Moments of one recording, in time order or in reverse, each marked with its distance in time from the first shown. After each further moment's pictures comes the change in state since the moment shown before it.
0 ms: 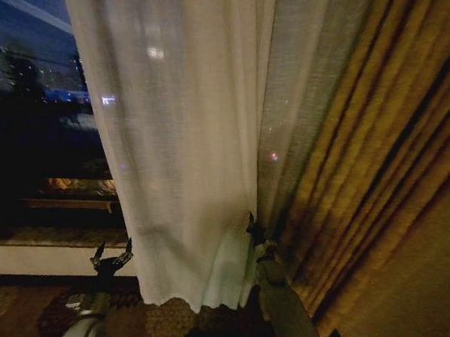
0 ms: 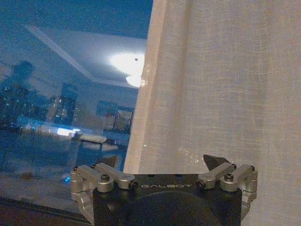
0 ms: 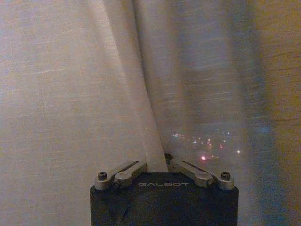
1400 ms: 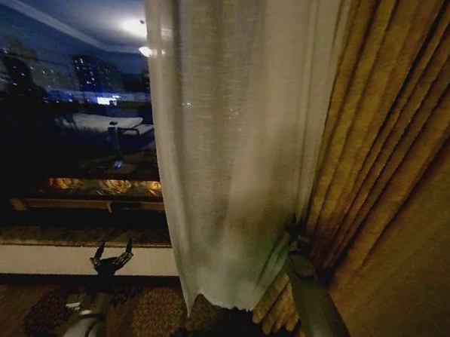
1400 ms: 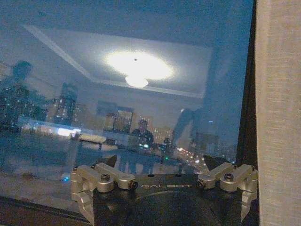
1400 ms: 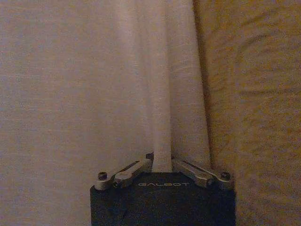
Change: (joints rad) left arm 0.000 0.000 0.000 0.000 0.000 0.000 0.000; right arm 0.028 -0.128 0.141 -0.068 -0.059 -0.108 0.247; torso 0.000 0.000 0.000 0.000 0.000
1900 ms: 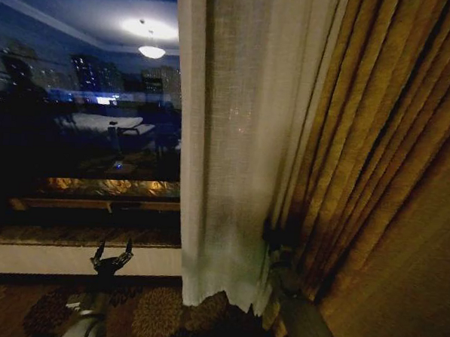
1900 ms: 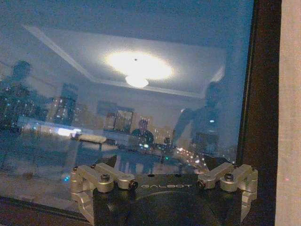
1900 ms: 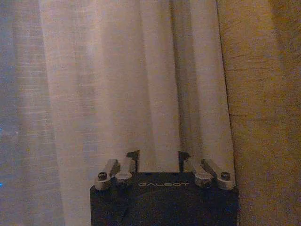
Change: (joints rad) left arm 0.000 0.000 0.000 0.000 0.000 0.000 0.000; right arm -0.180 0.045 -0.161 0.283 0.073 -0.023 -0.081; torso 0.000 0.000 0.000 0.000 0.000
